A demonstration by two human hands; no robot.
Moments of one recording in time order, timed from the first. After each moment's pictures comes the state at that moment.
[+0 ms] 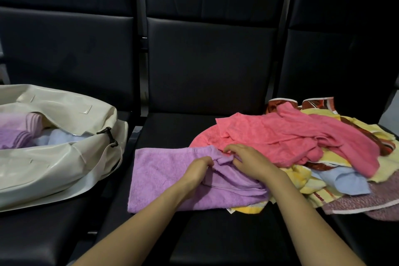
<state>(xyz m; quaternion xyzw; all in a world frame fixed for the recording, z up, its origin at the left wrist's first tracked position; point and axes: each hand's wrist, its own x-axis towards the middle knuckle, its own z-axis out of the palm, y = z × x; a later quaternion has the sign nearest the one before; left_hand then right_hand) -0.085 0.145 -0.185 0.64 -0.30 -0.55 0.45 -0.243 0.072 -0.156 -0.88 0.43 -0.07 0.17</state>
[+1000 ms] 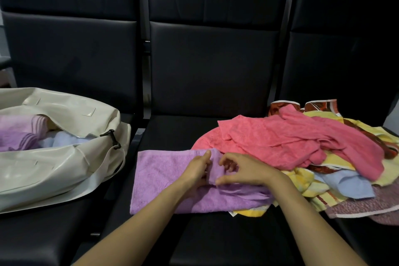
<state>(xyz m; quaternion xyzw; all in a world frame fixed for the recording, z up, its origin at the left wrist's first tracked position) -0.082 0.152 -0.165 0.58 -0.27 -0.59 0.49 -0.235 0.093 -0.141 -0.86 0.39 -0.03 0.32</state>
